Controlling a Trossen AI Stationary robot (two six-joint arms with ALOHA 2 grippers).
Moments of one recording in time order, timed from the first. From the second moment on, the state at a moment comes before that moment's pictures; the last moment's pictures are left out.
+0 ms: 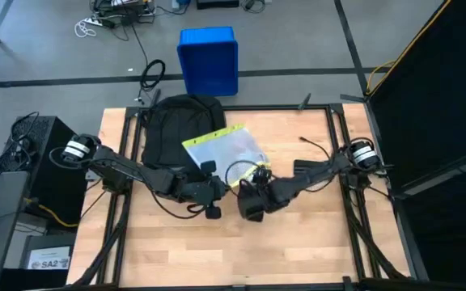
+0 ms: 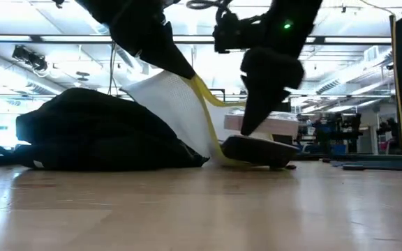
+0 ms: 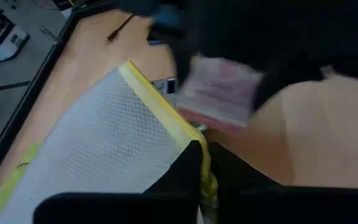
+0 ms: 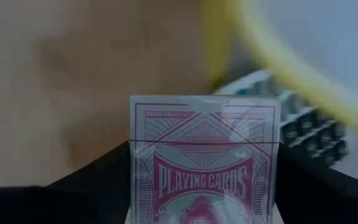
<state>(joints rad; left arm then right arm) -0.30 1.53 0.96 -0.10 -0.50 -0.03 0.30 1.91 1.39 -0.81 0.50 0.45</state>
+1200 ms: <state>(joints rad) -0.30 1.53 0.96 -0.09 -0.50 -0.01 -0.03 1.85 1.24 -0.37 0.45 0.39</state>
